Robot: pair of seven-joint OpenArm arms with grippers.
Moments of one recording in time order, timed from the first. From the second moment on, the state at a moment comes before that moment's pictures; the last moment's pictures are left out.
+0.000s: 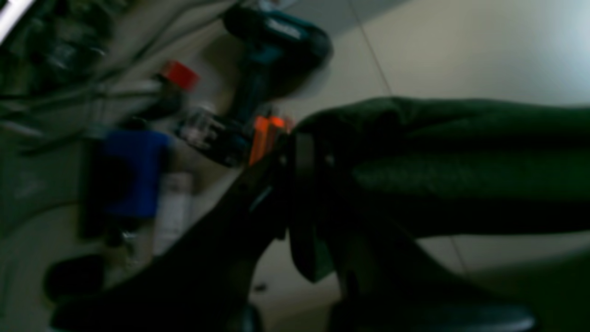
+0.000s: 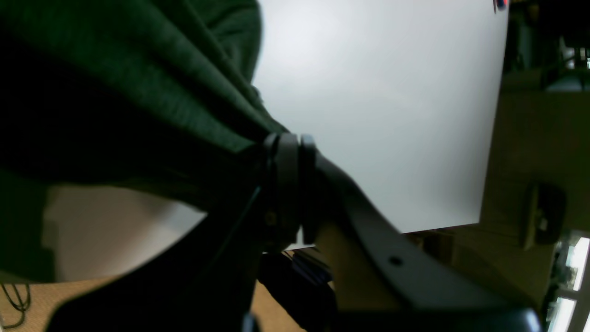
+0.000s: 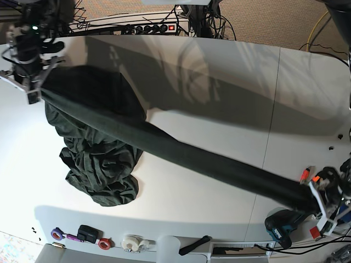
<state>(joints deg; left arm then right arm) -34.8 -42.2 14.5 75.6 -34.5 -21.9 48.1 -26.9 24.0 32.6 133.4 2.7 23.7 -69.3</state>
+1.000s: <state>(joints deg) -21.6 -38.2 8.7 75.3 -39.2 -25.2 46.5 -16.1 23.3 44.2 114.1 24.0 32.2 -61.7</state>
